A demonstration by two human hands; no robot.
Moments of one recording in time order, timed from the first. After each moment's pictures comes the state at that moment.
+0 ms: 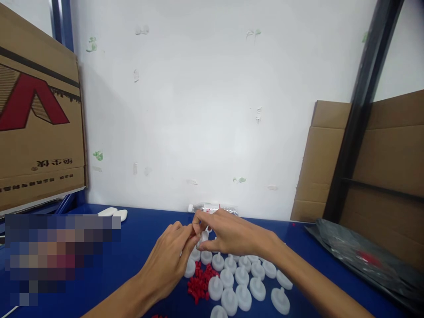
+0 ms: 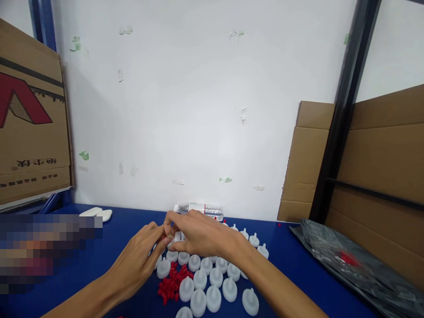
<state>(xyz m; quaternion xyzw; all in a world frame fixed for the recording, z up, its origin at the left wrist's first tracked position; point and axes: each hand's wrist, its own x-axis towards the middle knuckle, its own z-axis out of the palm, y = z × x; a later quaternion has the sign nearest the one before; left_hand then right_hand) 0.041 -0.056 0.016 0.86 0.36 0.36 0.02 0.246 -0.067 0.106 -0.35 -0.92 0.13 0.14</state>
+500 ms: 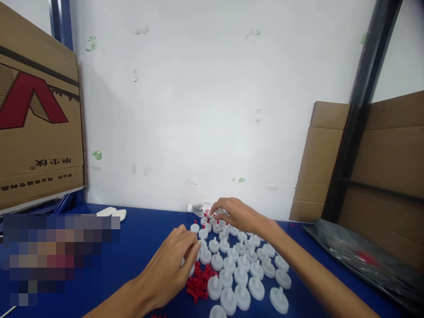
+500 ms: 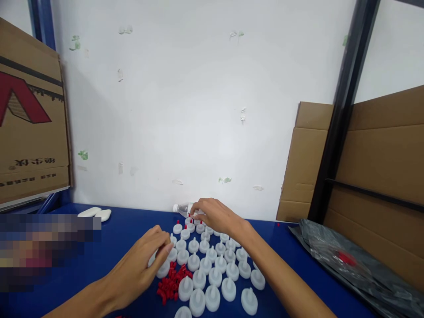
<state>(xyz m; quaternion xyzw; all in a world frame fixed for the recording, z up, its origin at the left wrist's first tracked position) 0.044 -0.064 0.018 0.88 0.35 0.31 0.04 0.288 -0.011 0.085 -0.39 -0.90 -0.01 0.18</state>
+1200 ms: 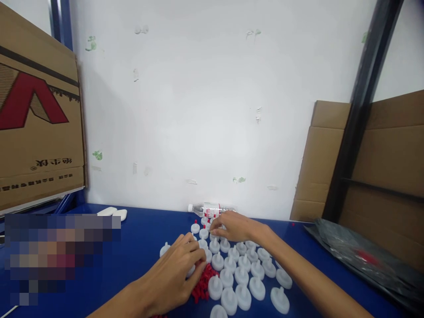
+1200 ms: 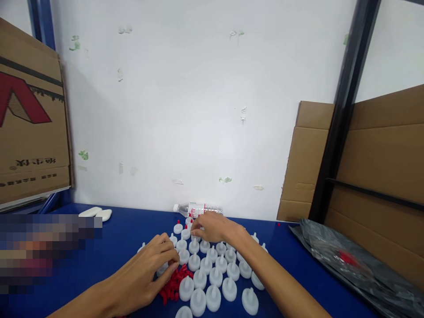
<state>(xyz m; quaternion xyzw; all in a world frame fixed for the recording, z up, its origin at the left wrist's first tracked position) 0.046 -0.070 0.013 0.92 0.29 0.25 0.05 0.285 0.002 0.053 -0.40 -0.91 0.04 0.09</state>
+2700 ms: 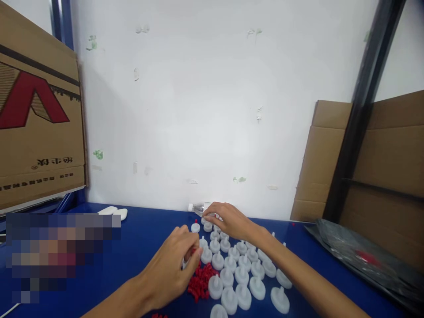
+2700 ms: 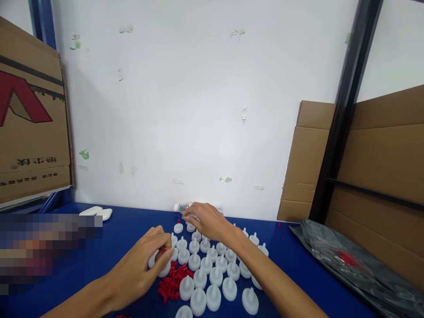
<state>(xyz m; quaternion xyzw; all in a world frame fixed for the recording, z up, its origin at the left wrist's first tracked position) 0.040 -0.066 0.023 0.89 0.35 0.29 0.07 0.268 -0.005 0.058 -0.36 -0.91 -0.03 0.21</state>
